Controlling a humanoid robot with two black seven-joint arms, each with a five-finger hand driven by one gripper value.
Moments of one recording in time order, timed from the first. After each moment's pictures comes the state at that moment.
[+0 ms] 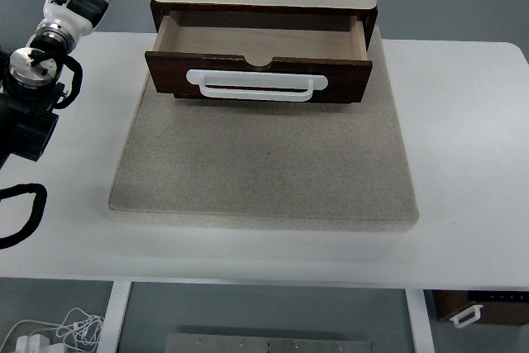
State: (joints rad) left arm -1.03 0.25 -1.15 -0.32 -0.15 -0.24 -0.02; right arm -0.01 0.00 -0.01 0.18 -0.04 0.07 0.03
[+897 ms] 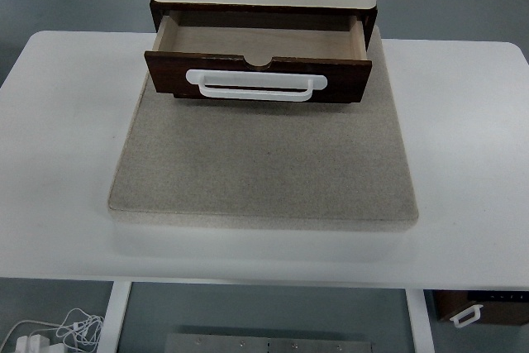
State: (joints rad) left arm -1.20 0.61 -1.00 -0.74 -0.10 -0.22 -0.01; right arm -0.01 0.00 -0.01 0.18 -0.04 0.07 0.03
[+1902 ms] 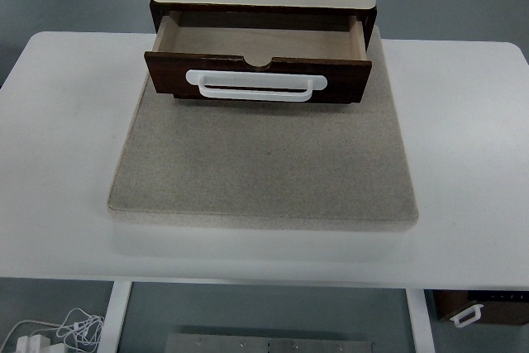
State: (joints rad) left arm -1.46 0.77 -0.62 -1.33 0.12 -0.27 0.00; right arm -0.01 0.00 -0.01 0.18 -0.04 0.07 0.03
